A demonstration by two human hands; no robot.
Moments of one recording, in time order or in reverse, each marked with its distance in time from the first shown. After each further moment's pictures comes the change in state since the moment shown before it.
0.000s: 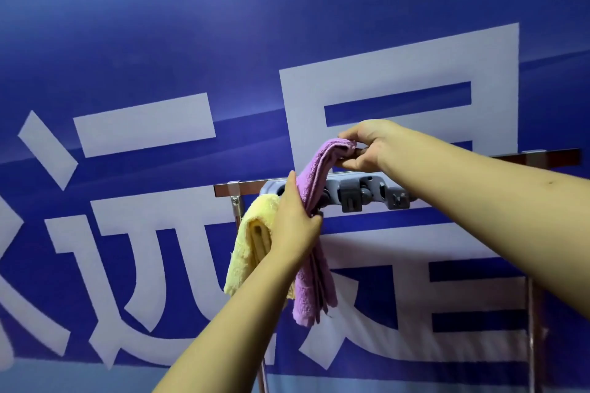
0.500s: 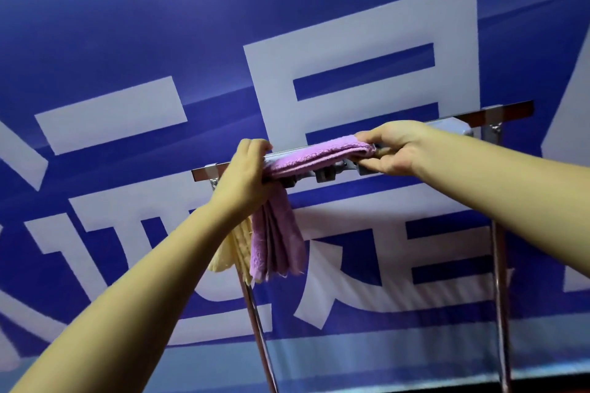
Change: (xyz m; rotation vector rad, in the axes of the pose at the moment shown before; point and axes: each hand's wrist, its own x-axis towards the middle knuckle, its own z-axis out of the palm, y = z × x) left_hand 0.011 0.010 -0.054 0.452 -0.131 0.332; right_hand -0.035 0.022 -0.083 0.079 0.006 0.066
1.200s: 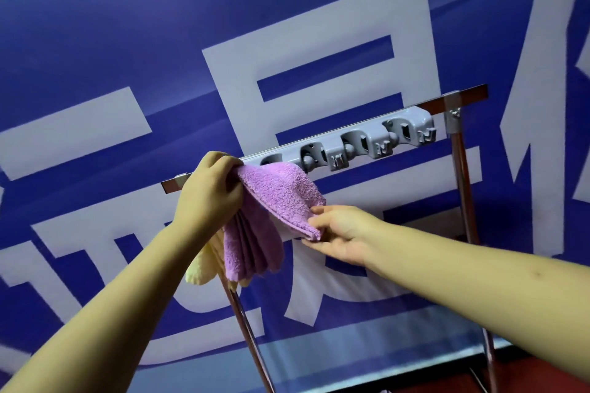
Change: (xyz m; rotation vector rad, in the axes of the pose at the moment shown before) left_hand -0.008 0.008 -0.001 0.148 0.158 0.049; right_hand 0.022 0.118 -0.013 0.097 -0.071 0.094
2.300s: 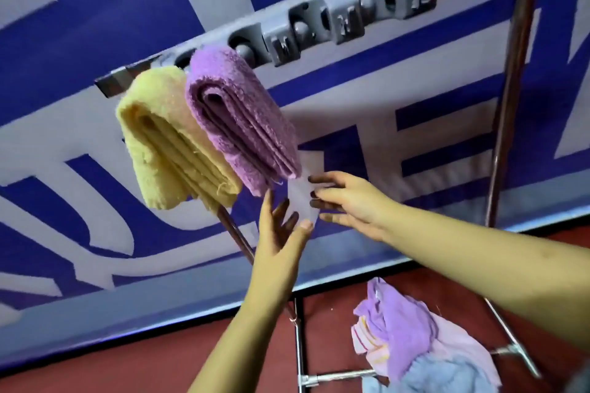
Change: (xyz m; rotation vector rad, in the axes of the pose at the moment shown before) left_hand -0.188 0.032 0.123 -1.035 -0.367 -0.706; right_hand 0.079 0.108 -0.081 -0.352 -0.040 -0.057
